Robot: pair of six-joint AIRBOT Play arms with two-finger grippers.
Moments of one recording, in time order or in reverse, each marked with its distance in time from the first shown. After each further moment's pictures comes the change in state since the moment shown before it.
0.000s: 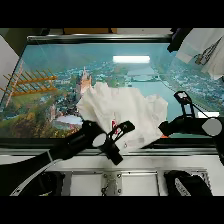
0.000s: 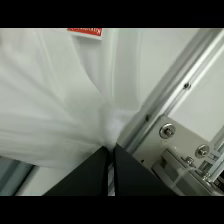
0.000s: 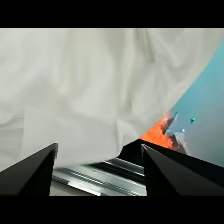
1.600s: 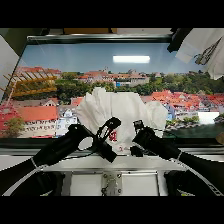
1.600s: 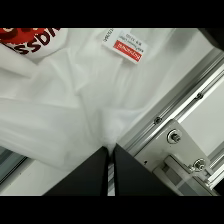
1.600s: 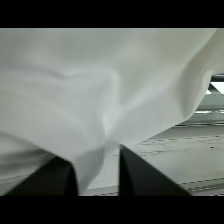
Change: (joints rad) left arm 0.079 0.129 -0.113 0.004 0.058 -0.157; right arm 0.805 -0.489 -0.018 -0.330 0.101 1.032
